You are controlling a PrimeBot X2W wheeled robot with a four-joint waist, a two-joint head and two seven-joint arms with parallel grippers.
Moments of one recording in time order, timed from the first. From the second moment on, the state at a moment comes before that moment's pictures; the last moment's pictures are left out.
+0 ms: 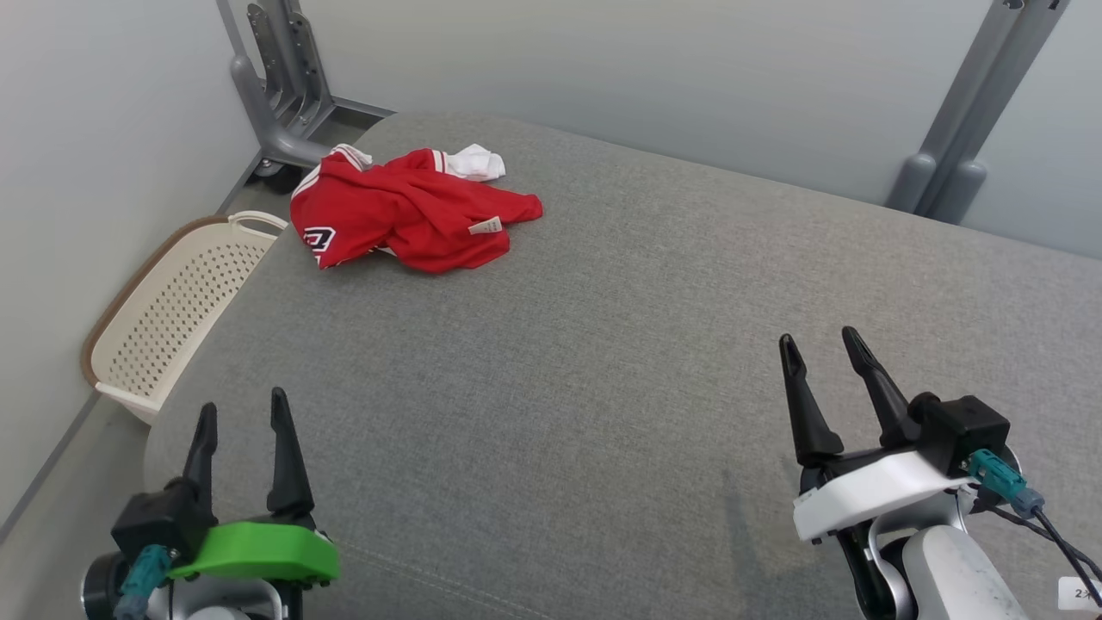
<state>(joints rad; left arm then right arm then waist) -0.04 0.06 -0.04 0.21 -0.30 0.03 -0.26 -0.12 -0.05 0.10 0.18 0.23 0.13 -0.23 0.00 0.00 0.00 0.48</state>
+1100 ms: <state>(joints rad) -0.95 0.37 0.03 0.90 -0.33 -0.01 0.14 -0.34 -0.05 0.15 -0.04 0.03 0.13 -0.16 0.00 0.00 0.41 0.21</state>
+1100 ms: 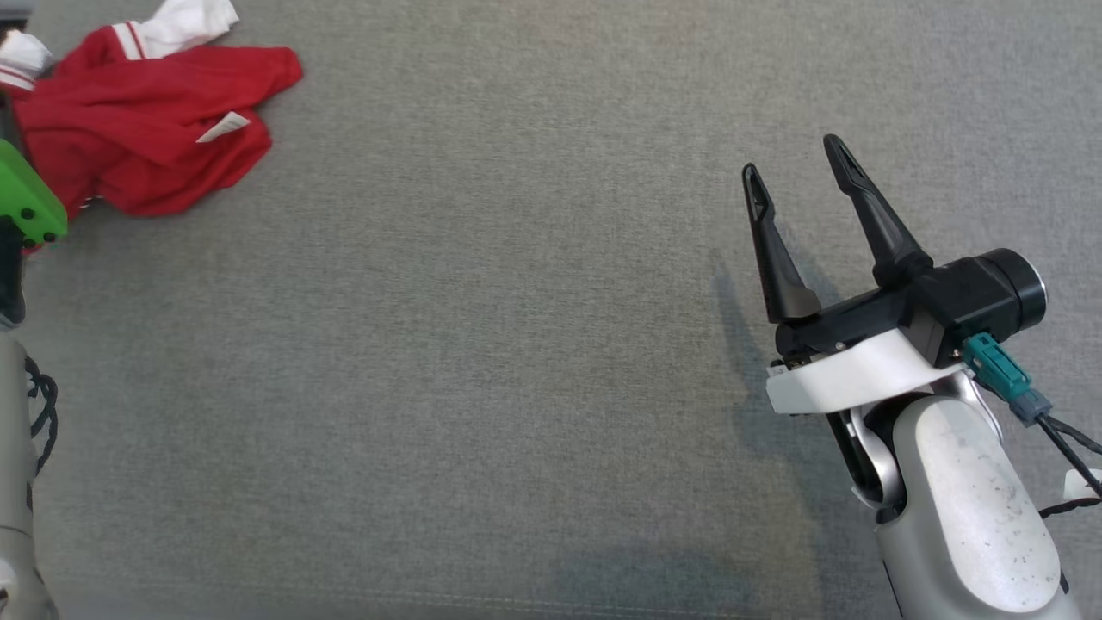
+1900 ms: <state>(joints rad) -1.04 0.43 -0.03 1.10 -0.30 0.01 0.07 -0.36 -0.05 0.15 -0.01 0.04 0.13 -0.21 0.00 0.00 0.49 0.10</state>
